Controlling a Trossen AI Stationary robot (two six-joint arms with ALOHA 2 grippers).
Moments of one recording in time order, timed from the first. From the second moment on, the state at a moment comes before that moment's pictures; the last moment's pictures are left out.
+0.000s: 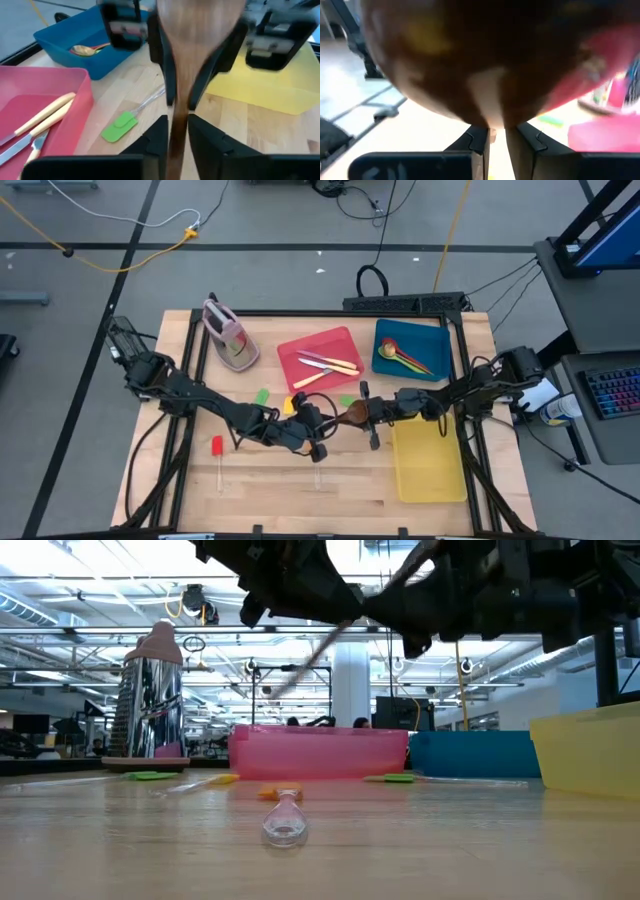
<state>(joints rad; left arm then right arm) -0.35 1.73 1.10 0.10 -0.59 -0.38 0.18 1.59 0.46 1.10 0.00 0.04</state>
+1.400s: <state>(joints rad) -0.35 1.73 1.10 0.07 -0.58 -0.40 -0.33 0.83 0.33 0.11 0.56 0.08</state>
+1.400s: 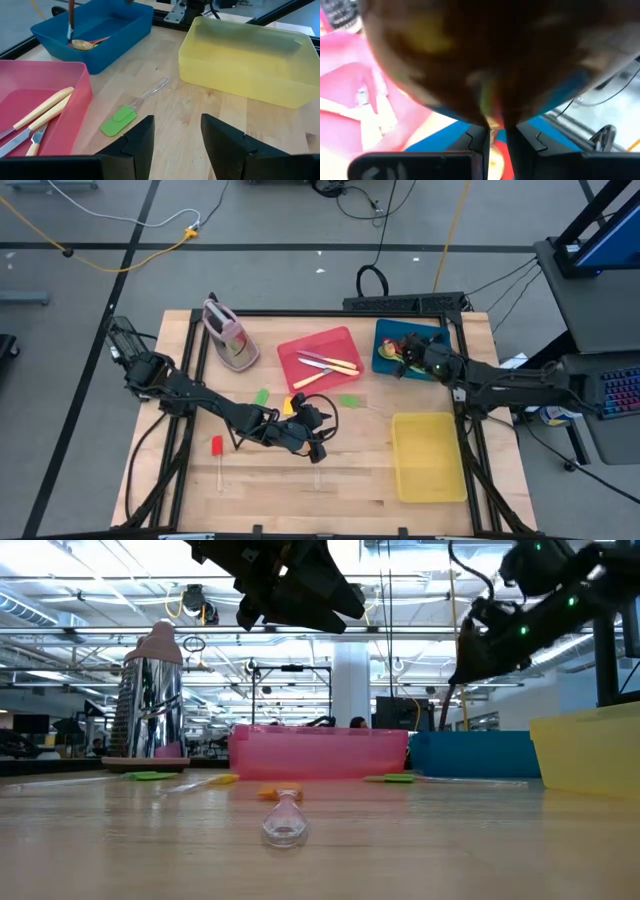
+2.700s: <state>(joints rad) -0.30 1.73 1.10 0.03 -0.52 -0.39 -0.65 0.84 0.07 0.68 0.31 -0.08</state>
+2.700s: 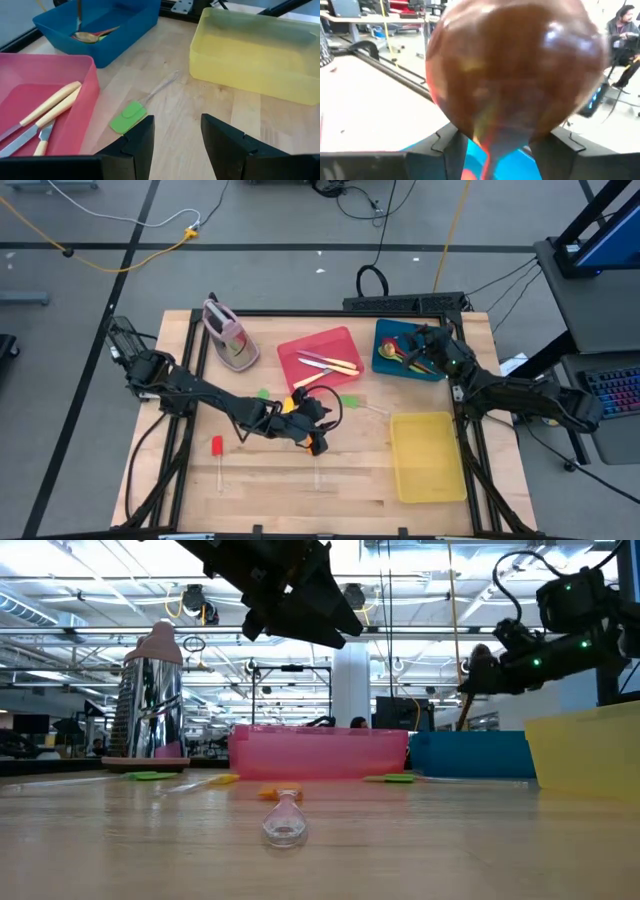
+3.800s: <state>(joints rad) -0.32 1.73 1.10 -0.02 -0.48 -0.43 -0.65 0.82 0.07 0.87 0.21 -0.07</state>
